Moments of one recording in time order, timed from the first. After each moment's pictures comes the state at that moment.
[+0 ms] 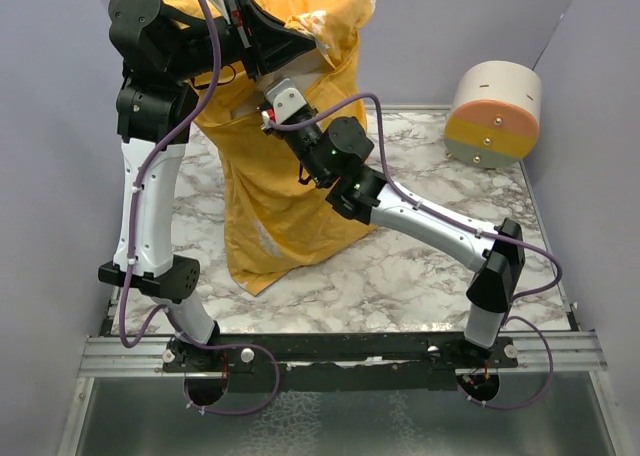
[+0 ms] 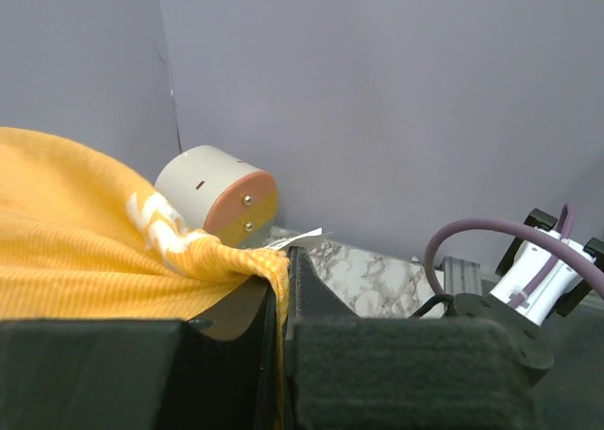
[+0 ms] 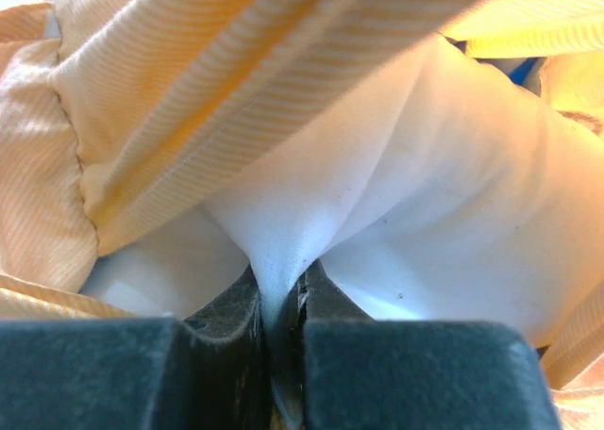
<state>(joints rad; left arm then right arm) -0.27 1.71 2.49 -0.41 1.00 -0.43 1.03 1.82 1.79 0.43 0.31 -0.60</state>
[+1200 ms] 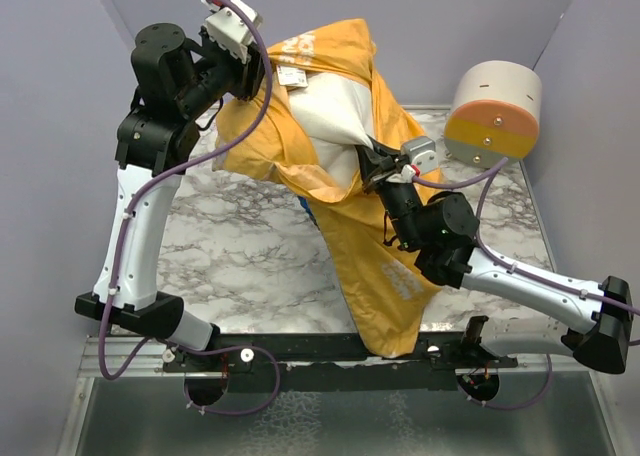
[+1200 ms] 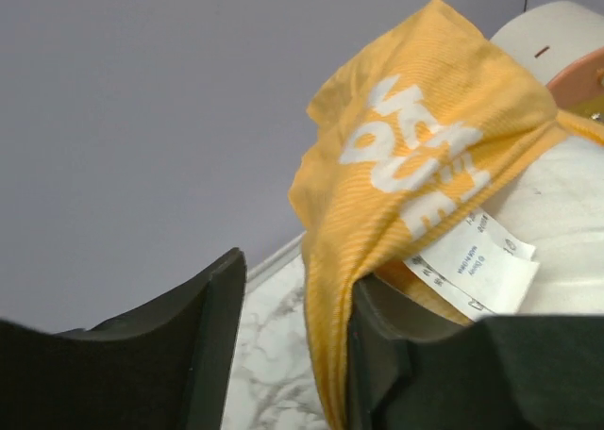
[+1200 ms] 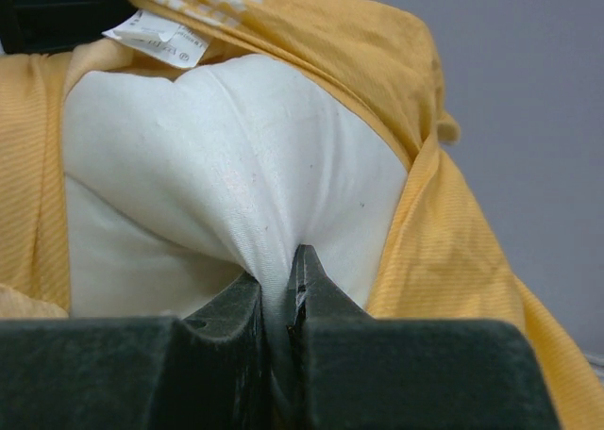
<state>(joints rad) -0.29 1.48 2.10 -0.60 0.30 0.29 1.04 1.16 0.98 0.72 0.52 -0.31</state>
